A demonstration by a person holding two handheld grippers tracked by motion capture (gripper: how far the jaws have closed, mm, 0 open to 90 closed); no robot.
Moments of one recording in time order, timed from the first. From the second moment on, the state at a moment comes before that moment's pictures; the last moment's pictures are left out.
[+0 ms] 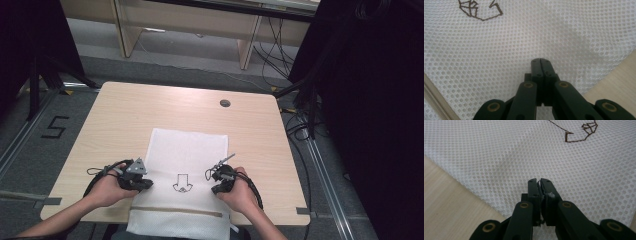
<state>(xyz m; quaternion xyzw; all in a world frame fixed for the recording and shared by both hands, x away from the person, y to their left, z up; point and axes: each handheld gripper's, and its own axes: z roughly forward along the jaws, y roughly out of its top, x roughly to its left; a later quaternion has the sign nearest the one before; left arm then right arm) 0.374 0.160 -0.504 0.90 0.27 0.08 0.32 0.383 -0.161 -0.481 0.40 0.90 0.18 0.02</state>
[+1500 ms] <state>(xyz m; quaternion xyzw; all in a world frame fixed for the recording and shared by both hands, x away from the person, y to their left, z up) 0.398 0.160 -0.501 0.86 0.32 0.12 0.37 0.397 -0.182 -0.467 0.44 0.85 0.27 0.08</state>
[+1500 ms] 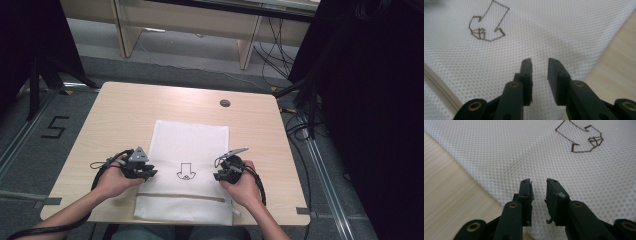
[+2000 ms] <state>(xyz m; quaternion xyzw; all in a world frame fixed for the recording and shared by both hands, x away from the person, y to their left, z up) 0.395 0.158 -0.492 0.82 0.33 0.11 0.45 0.374 -0.212 -0.462 0.46 0.83 0.30 0.12</state>
